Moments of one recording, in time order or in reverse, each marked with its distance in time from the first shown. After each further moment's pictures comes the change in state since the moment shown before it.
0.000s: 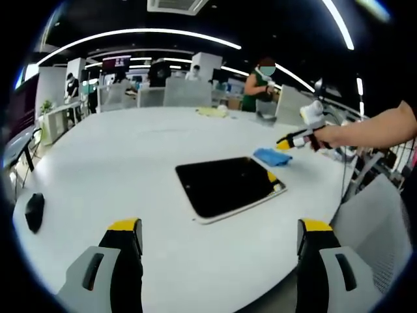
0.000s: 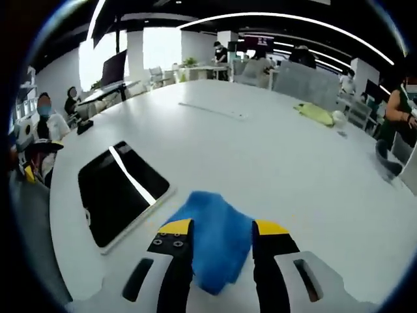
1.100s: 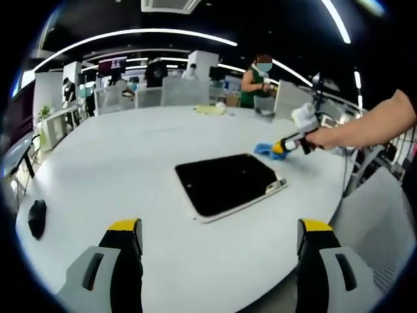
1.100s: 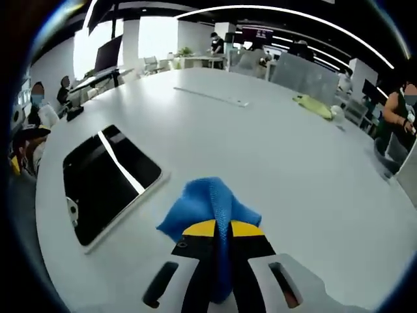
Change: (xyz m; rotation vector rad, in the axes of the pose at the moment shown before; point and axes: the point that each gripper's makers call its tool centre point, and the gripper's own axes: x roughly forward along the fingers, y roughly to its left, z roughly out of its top) left arm 0.001 0.000 0.000 0.039 0.005 0.003; right arm 0.018 -0.001 -0.013 -0.039 0.057 -0.072
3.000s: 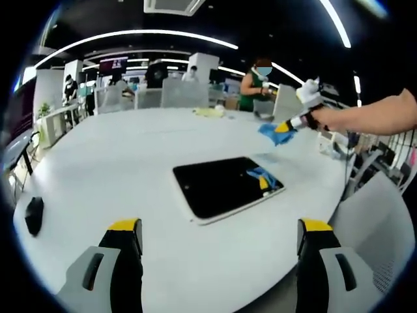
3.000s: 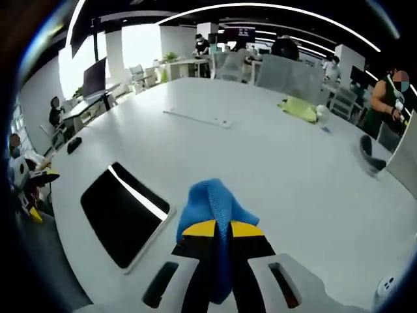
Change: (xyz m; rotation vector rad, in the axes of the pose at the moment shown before) left arm -0.001 -0.004 0.001 -0.021 -0.008 -0.018; right arm -0.055 -0.012 0.054 0.115 0.019 -0.022
